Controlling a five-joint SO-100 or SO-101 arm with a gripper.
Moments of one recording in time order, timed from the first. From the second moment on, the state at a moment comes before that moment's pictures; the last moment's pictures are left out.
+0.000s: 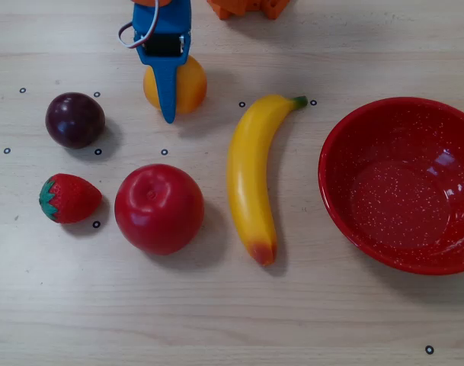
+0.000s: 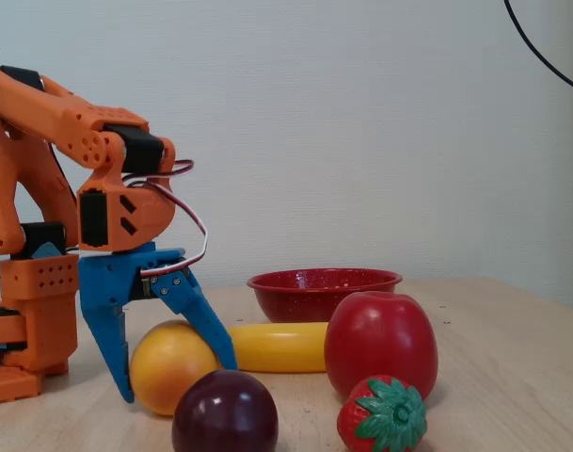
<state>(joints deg) -34.8 104.2 131.3 65.5 41.7</state>
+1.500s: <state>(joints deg) 18.5 85.3 65.5 77.5 6.3</state>
